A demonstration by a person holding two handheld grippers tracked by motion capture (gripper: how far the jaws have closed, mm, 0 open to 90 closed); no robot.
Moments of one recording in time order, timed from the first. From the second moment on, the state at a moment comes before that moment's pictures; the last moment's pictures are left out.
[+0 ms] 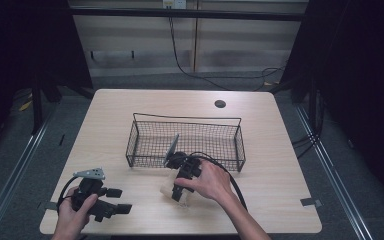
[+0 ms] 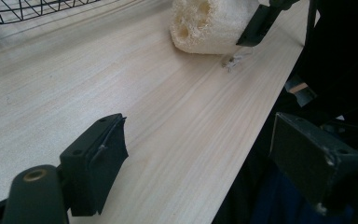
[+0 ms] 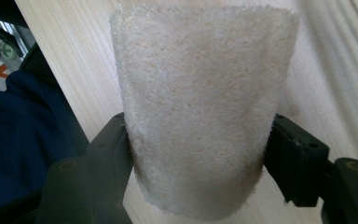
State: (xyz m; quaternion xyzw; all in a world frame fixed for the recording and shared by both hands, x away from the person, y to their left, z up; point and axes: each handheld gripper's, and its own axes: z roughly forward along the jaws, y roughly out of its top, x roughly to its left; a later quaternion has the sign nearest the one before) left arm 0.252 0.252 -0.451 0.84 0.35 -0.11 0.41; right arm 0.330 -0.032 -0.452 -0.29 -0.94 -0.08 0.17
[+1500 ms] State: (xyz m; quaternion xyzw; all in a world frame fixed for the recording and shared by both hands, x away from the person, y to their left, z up) left arm 0.252 0.250 -0.452 0.84 0.35 -0.11 0.41; right arm 0.327 -0.050 -0.419 -0.29 -0.93 -0.10 0.19
